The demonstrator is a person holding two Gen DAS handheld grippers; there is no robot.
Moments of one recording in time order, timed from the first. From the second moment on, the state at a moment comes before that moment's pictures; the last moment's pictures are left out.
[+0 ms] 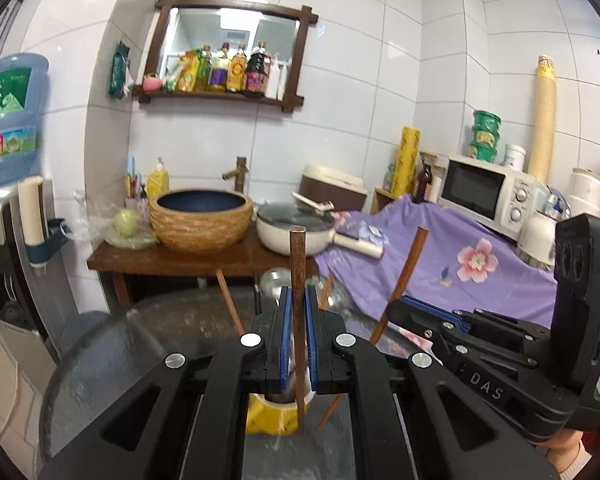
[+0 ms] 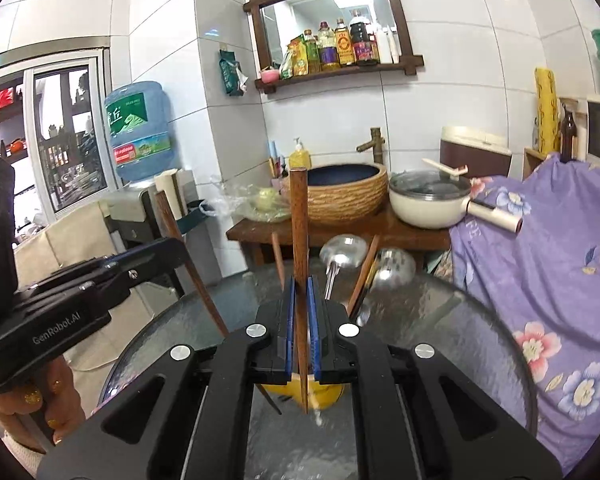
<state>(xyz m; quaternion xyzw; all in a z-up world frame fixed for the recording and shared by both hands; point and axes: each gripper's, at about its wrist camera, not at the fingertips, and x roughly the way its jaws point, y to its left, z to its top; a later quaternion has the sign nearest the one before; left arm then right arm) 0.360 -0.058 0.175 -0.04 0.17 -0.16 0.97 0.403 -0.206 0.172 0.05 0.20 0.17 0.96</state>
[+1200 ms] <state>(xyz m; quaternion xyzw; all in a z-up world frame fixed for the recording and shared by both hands) 0.438 -0.058 0.105 -0.04 0.24 -0.12 0.96 0.484 -0.210 0.090 0.08 0.29 0.13 0.95</state>
